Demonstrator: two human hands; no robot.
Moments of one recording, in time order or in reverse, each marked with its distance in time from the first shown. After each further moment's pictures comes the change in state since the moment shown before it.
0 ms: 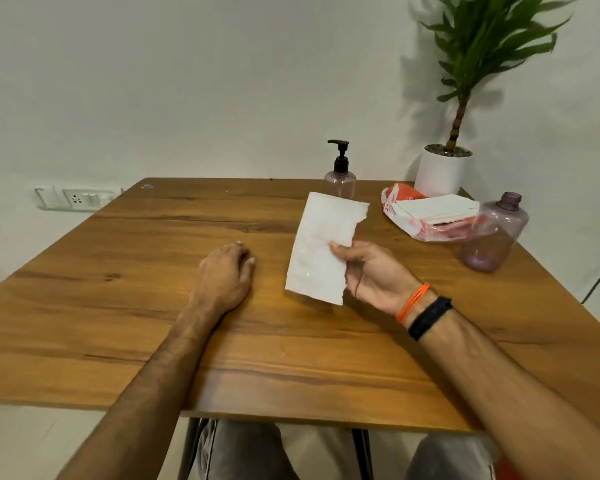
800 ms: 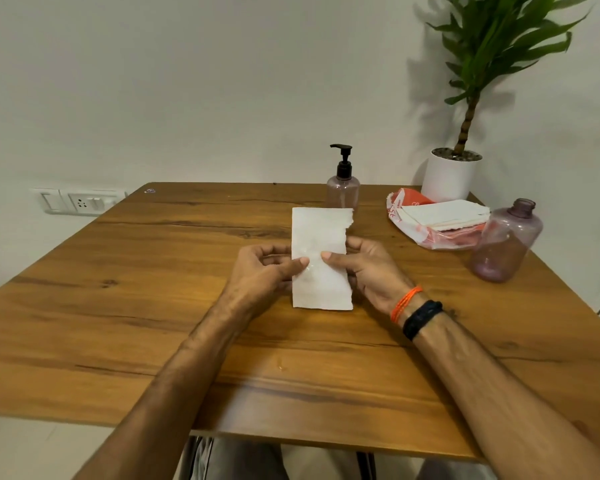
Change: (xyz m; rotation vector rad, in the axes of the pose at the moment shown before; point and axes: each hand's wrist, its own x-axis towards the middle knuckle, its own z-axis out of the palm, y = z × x) left_hand -0.010 0.077 -0.018 -1.129 -0.186 -0.384; right_hand 0.031 0.004 -0.021 -0.406 0.095 -0.224
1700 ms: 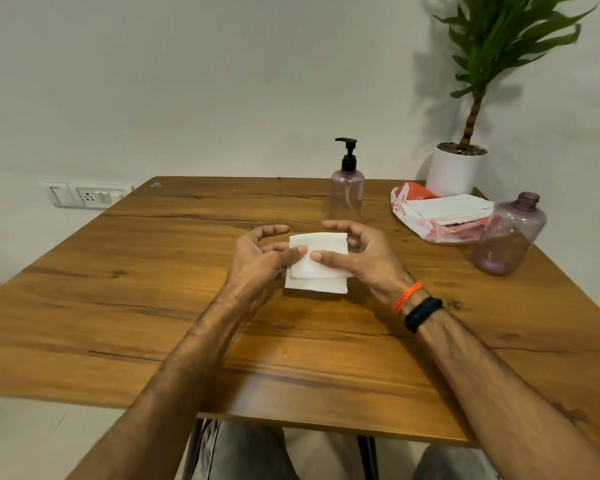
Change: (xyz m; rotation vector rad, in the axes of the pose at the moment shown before) left_hand -0.011 0.013 0.002 -0.118 0.084 0.036; right_hand -0.001 0.005 0.000 -0.299 0.025 -0.207
